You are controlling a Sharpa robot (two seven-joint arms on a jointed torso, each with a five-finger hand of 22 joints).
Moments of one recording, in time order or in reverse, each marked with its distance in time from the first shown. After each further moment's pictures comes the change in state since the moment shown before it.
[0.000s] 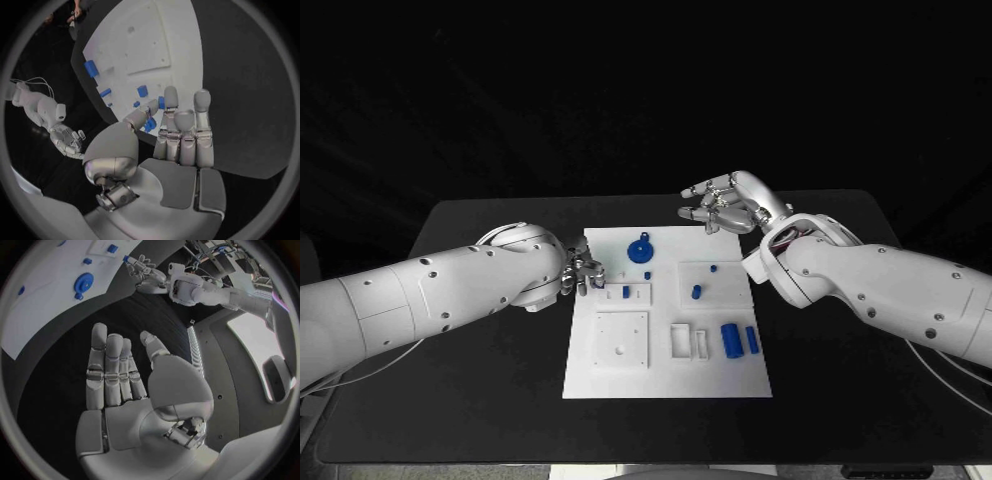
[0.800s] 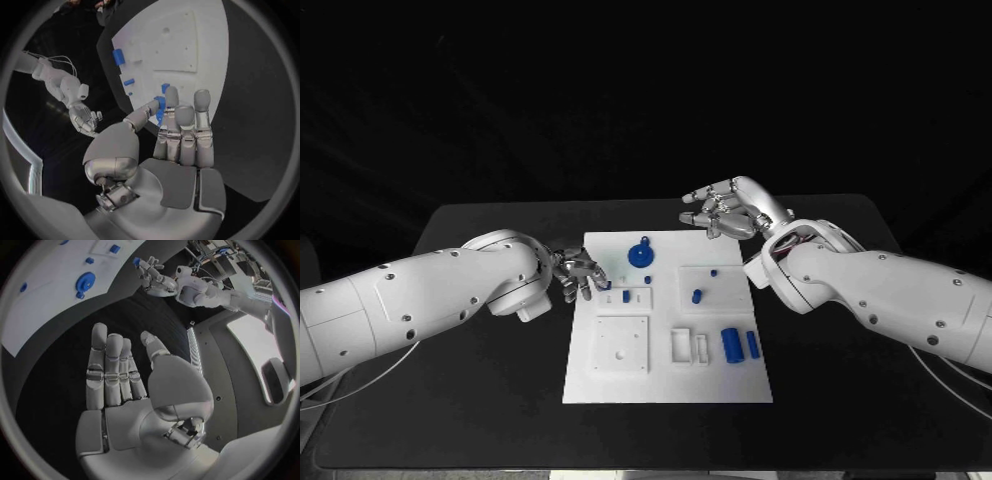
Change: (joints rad) left arm -0.006 -0.106 0.033 0.098 0.183 -0.032 0.126; left_hand 0.007 0.007 -0.009 -0.004 -0.010 -0.004 0.004 -0.002 -0.023 -0.004 0.004 -0.054 -0.002 -0.026 0.004 -0.018 -0.108 0.006 0.004 0.003 -0.027 0.000; right arm 0.000 -0.007 -0.005 0.002 -0.015 -0.012 0.003; right_hand 0.000 0.000 -0.007 0.012 -0.006 0.000 0.000 0.000 0.000 0.003 0.003 -0.006 0.003 0.003 -0.003 -0.004 0.003 0.000 0.000 0.000 0.000 -0.003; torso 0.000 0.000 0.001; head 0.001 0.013
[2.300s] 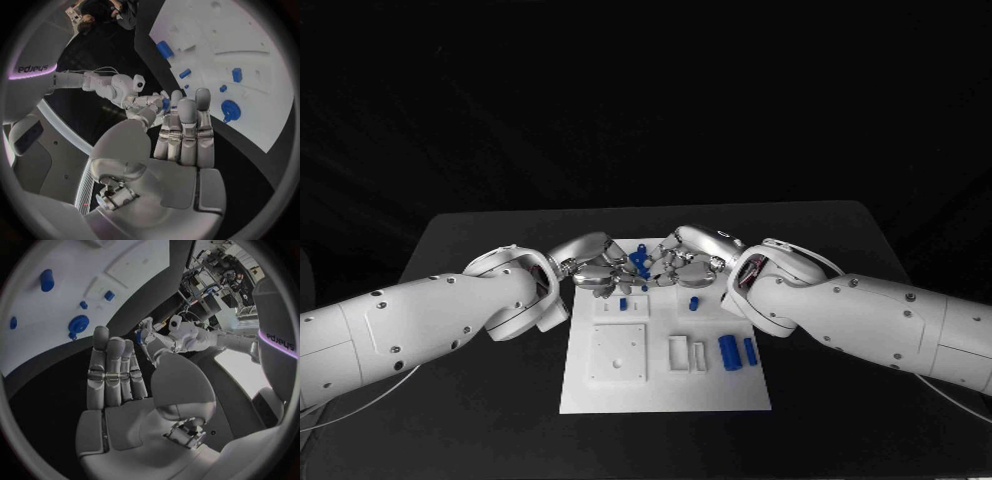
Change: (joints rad) left arm -0.029 -0.032 0.000 0.079 -0.036 -0.127 0.604; left_hand 0.230 0.109 -0.338 0.115 -0.097 -0.044 0.011 0.000 -0.227 -0.034 0.043 -0.259 -0.008 -0.034 0.028 -0.043 -0.118 0.015 -0.015 0.040 -0.124 0.000; right arm 0.000 0.077 -0.057 0.008 -0.337 0.203 -0.094; right_hand -0.015 -0.011 0.141 -0.024 -0.170 0.081 -0.021 0.000 0.001 0.038 -0.013 -0.038 0.150 0.038 -0.010 -0.008 0.129 0.000 0.003 -0.017 0.053 0.120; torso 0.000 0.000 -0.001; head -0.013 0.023
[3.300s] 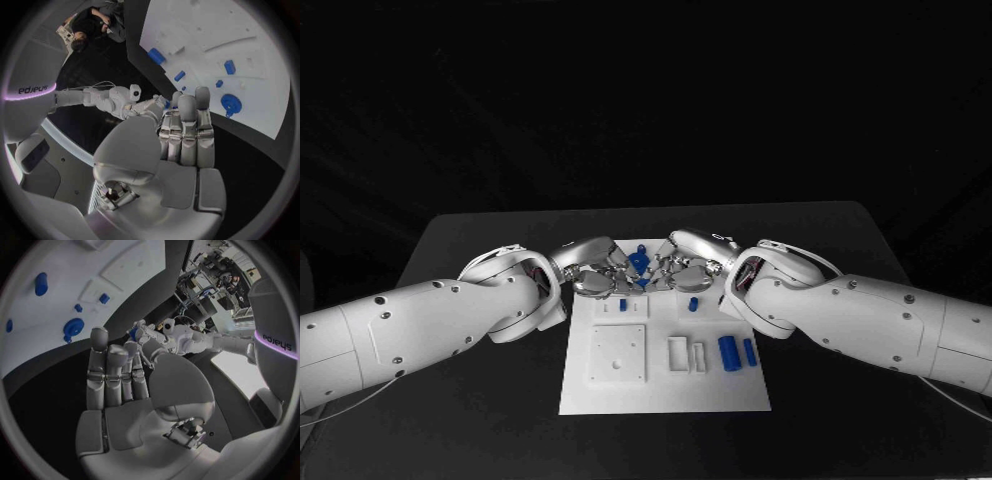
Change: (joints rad) left arm -0.001 0.003 -0.002 0.005 -0.174 -0.039 0.006; left_hand 0.293 -0.048 -0.155 0.183 -0.144 -0.016 -0.016 0.000 -0.071 -0.050 0.011 0.000 -0.001 0.001 0.008 -0.070 -0.021 0.017 0.045 0.019 -0.104 0.000; right arm 0.001 0.001 0.002 0.014 -0.026 0.038 0.020; right_hand 0.046 0.029 0.155 -0.073 -0.157 0.210 -0.060 -0.006 0.035 0.097 -0.049 0.028 0.042 0.088 -0.041 0.127 0.112 0.000 0.049 -0.035 0.171 0.062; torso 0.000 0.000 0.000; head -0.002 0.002
